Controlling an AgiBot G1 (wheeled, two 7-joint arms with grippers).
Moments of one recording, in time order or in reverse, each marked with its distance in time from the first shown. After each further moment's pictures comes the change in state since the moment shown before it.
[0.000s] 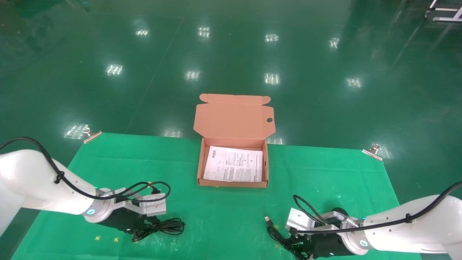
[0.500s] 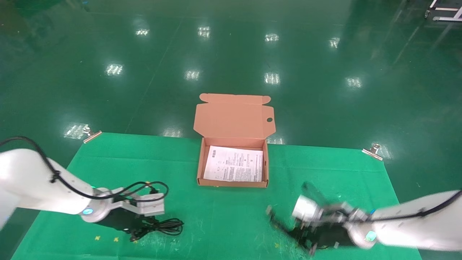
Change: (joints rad) left arm -0.018 -0.036 -0.012 -0.040 -0.011 0.010 0.011; right arm 0.020 0.077 0.053 0.063 0.039 0.022 0.056
